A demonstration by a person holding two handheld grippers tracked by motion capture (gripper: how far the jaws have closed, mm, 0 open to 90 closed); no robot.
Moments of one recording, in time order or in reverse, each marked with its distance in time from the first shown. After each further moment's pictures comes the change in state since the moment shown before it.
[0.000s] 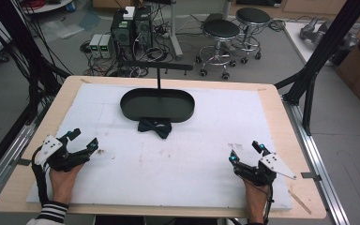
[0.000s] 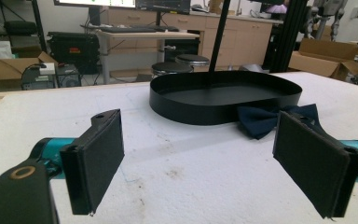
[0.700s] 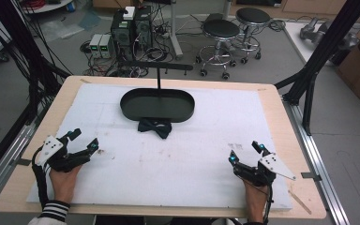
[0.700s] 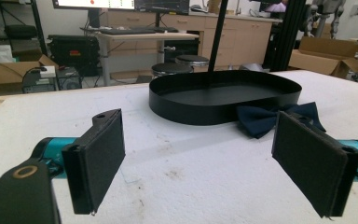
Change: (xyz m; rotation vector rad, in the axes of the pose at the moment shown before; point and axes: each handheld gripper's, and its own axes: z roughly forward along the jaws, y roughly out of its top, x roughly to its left) left arm -0.001 0.000 0.000 -0.001 -0.002 0.011; right arm 0.000 0.000 0.000 -0.009 0.000 -0.017
